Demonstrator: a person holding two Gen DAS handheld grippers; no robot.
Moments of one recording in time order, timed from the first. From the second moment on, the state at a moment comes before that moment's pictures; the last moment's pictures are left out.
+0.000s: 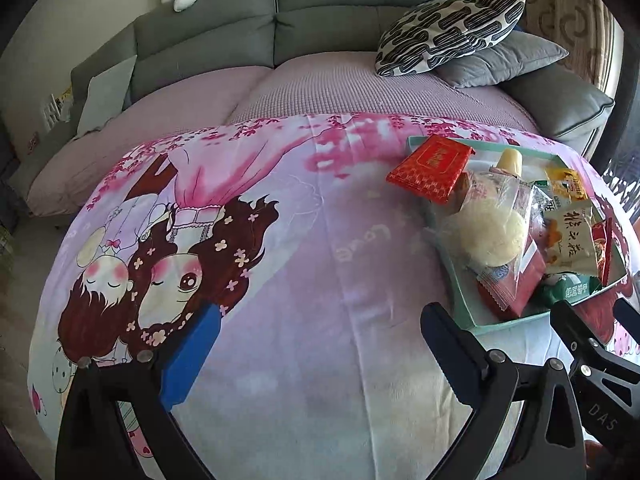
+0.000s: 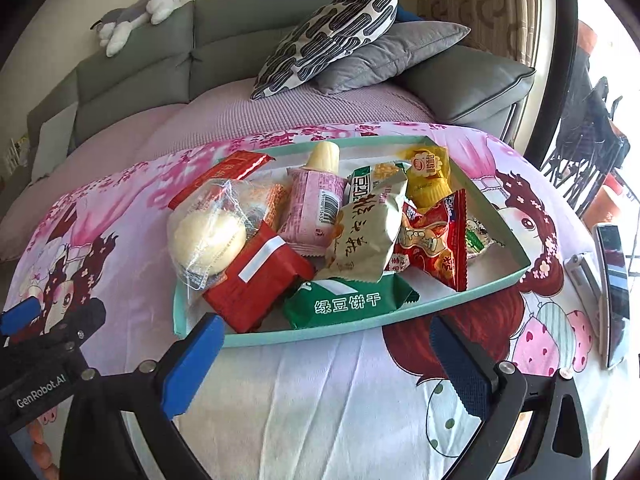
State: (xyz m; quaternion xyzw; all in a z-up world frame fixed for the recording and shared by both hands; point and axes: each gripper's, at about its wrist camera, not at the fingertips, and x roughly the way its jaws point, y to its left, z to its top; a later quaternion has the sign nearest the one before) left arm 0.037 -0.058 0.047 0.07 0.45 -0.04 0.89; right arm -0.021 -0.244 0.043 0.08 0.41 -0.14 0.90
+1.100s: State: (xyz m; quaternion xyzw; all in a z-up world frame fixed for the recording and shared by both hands) left arm 0.044 -0.049 0.005 0.08 0.49 -0.02 0.87; right arm -0.025 -0.240 0.030 0.06 0.43 -0.13 0.89
